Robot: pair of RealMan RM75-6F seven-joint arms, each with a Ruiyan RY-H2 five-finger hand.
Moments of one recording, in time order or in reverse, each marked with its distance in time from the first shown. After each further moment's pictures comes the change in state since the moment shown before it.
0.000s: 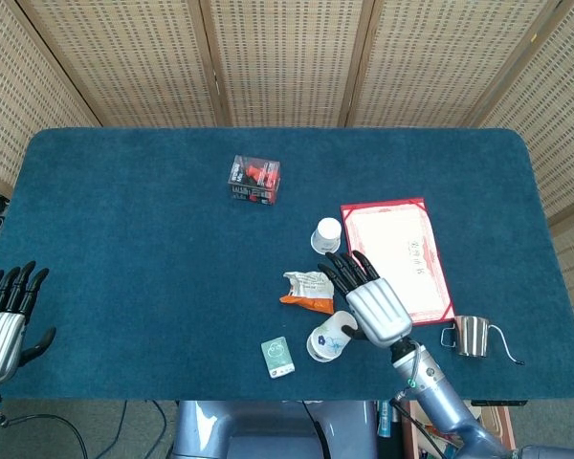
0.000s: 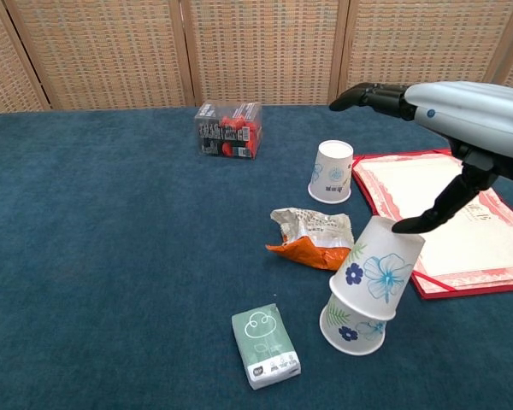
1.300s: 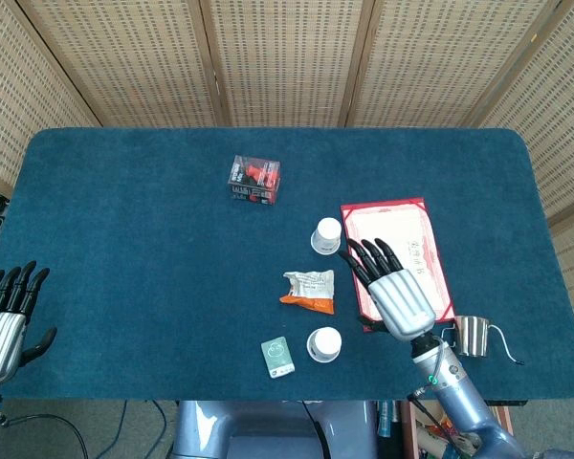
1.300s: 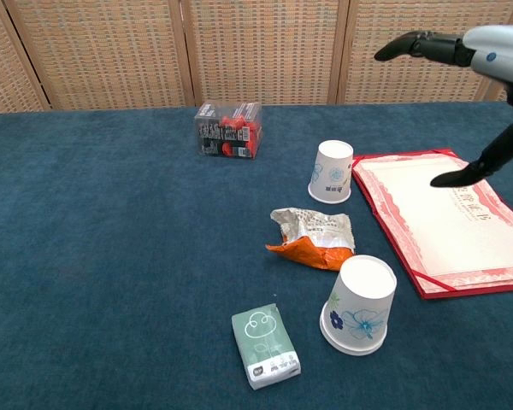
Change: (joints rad) left arm 0.001 0.001 0.001 -0.007 0.005 0.004 0.006; right arm -0.024 0.108 0.034 0.000 -0.029 0.053 0.096
